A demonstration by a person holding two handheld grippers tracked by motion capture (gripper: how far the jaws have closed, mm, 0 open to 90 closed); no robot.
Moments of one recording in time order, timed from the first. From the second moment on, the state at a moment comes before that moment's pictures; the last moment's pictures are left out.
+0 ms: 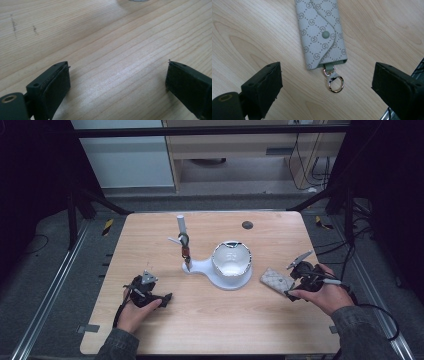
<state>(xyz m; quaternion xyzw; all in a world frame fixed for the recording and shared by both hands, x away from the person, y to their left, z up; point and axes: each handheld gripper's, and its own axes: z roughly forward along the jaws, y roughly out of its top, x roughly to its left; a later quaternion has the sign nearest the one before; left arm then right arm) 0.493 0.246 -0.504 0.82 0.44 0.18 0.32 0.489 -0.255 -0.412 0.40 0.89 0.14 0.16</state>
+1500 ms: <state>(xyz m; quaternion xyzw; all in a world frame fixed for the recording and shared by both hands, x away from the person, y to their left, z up) 0.494 0.249 -0.509 0.81 0.44 0.20 0.34 0.530 -0.256 -0.461 0.37 0.92 0.12 0.08</state>
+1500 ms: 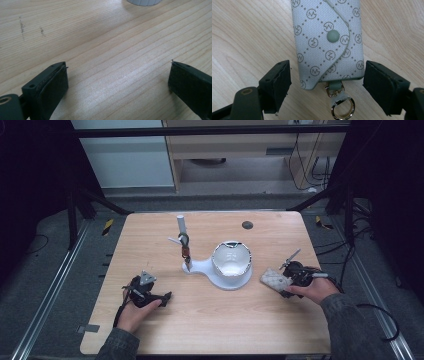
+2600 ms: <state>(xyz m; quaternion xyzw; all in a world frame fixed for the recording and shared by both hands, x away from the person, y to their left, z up) 0.494 0.249 -0.508 0.81 0.44 0.20 0.34 0.534 -0.265 -0.472 0.38 0.91 0.14 0.07</state>
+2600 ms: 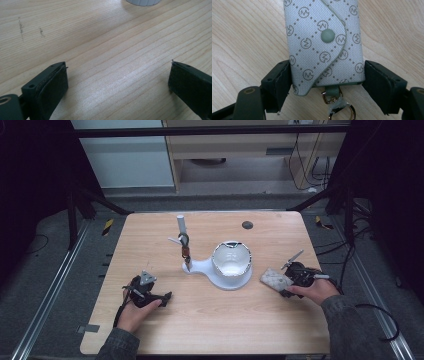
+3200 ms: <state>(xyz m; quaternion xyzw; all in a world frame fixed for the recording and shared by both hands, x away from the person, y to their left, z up) 0.494 0.249 -0.508 0.81 0.44 0.20 0.34 0.521 -0.257 -0.461 0.35 0.92 0.14 0.12</state>
